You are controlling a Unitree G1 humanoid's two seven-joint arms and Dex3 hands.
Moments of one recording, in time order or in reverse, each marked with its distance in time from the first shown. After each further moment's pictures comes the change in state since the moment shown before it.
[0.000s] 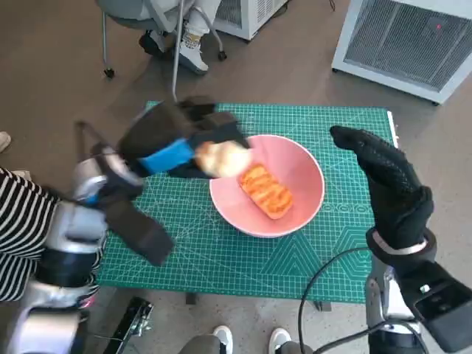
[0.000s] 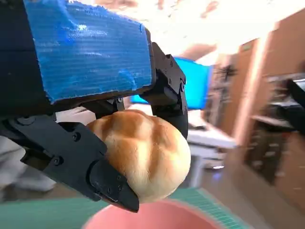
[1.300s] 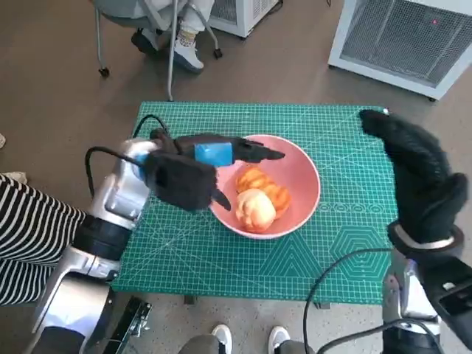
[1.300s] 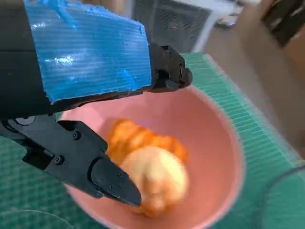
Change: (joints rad) left arm -0.171 -0.084 -0.064 0.360 -0.248 0.230 -0.569; right arm -0.051 -0.049 -0.084 -0.037 -0.001 0.071 -0.033
